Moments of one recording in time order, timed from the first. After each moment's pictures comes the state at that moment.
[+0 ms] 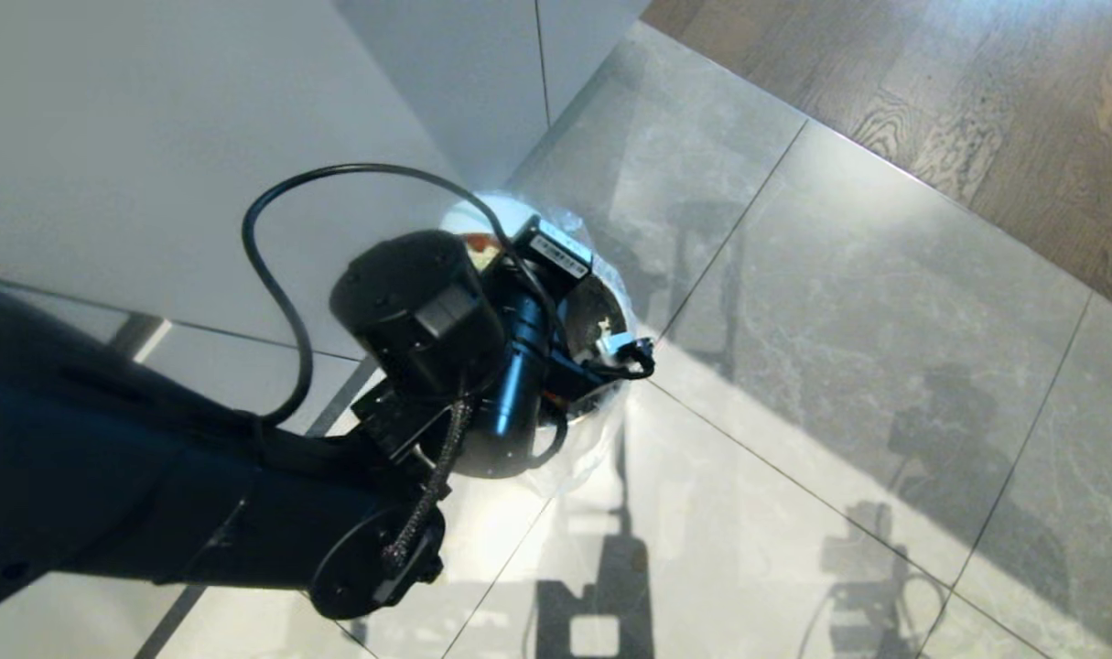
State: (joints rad) left arm -0.86 1.93 -0.98 -1.30 0.70 2.47; right arm 0.00 0.00 0.00 -0.01 -0.06 0.11
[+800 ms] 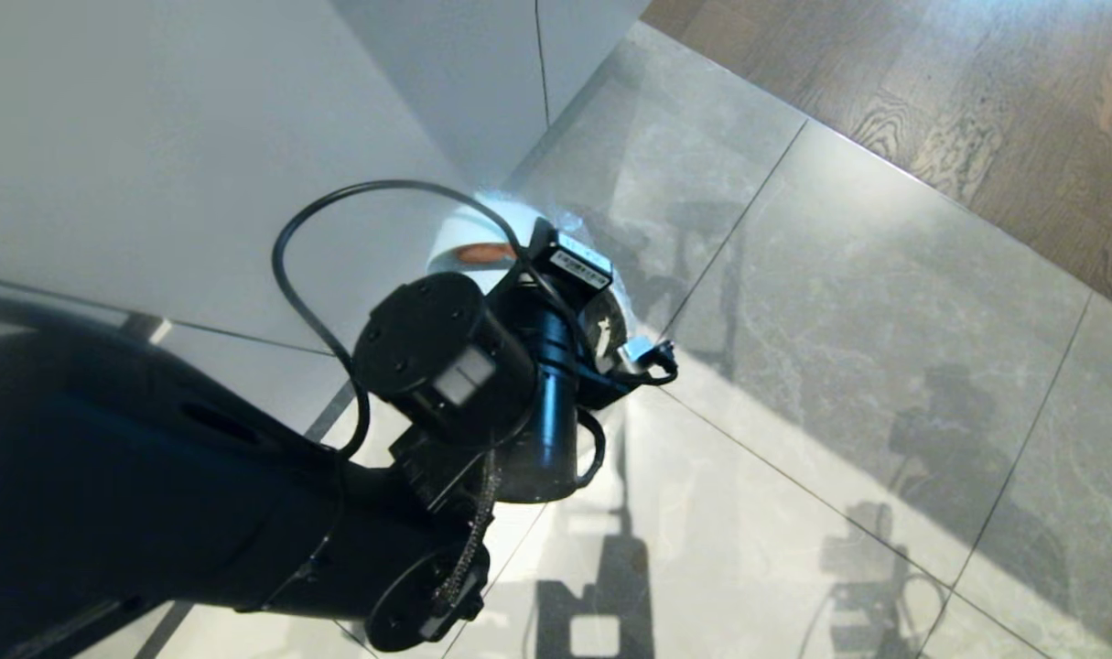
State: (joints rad) left arm -0.92 2.00 -0.99 -1.52 0.81 2.58; right arm 0.00 0.00 0.00 -0.01 -0.06 0.11
